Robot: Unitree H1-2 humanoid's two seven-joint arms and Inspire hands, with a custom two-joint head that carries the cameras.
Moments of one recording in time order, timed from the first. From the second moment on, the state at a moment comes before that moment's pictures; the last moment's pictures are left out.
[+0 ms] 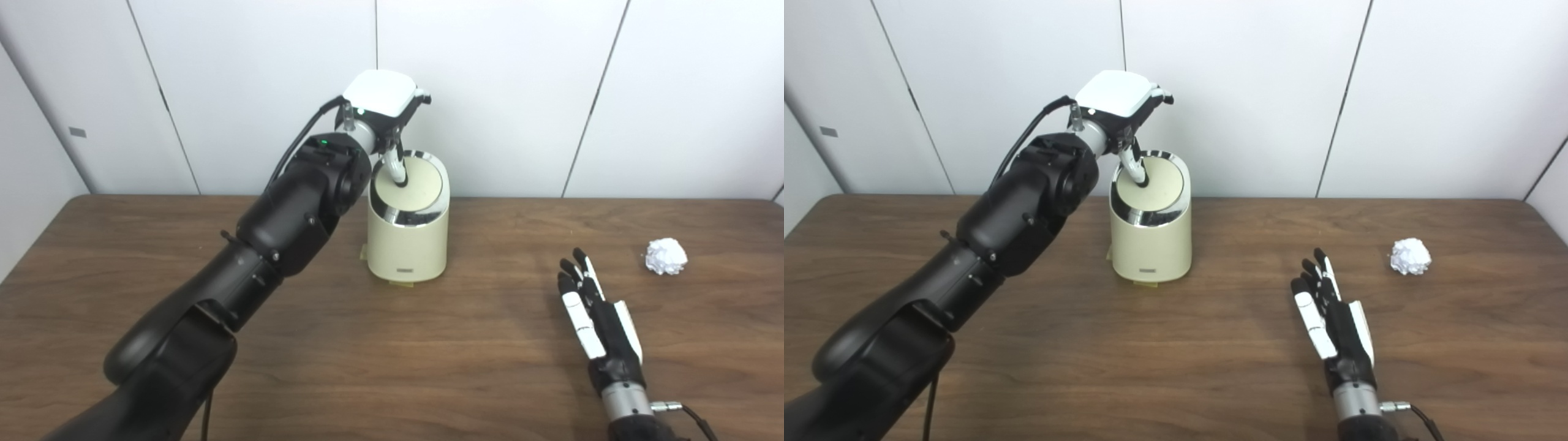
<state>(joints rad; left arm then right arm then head) -1.01 0.24 -0.58 0.38 1.00 0.25 -0.31 -0.03 -0.08 -0.02 -0.06 -0.13 0.04 -0.05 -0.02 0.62</state>
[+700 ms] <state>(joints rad) -0.95 0.22 -0.54 0.33 1.04 0.27 -0.34 -0.02 -0.08 -0.03 -0.06 -0.10 0.04 -0.05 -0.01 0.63</state>
